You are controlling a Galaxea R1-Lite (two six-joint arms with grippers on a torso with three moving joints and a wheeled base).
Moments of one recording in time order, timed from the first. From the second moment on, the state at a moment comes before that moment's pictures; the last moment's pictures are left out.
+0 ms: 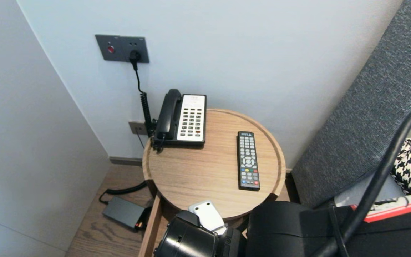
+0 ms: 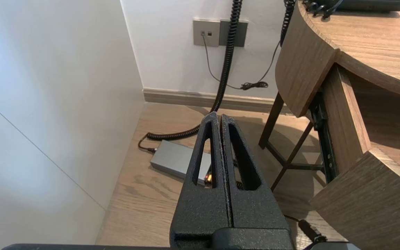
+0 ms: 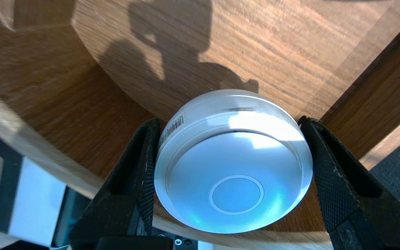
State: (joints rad) left arm 0.00 0.00 0.00 -0.03 0.01 0.00; right arm 1.22 1.98 -1.44 0.66 -0.31 0.80
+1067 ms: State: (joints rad) left arm 0.00 0.00 0.00 -0.03 0.01 0.00; right arm 1.14 1.93 -1.69 0.80 -0.32 0.74
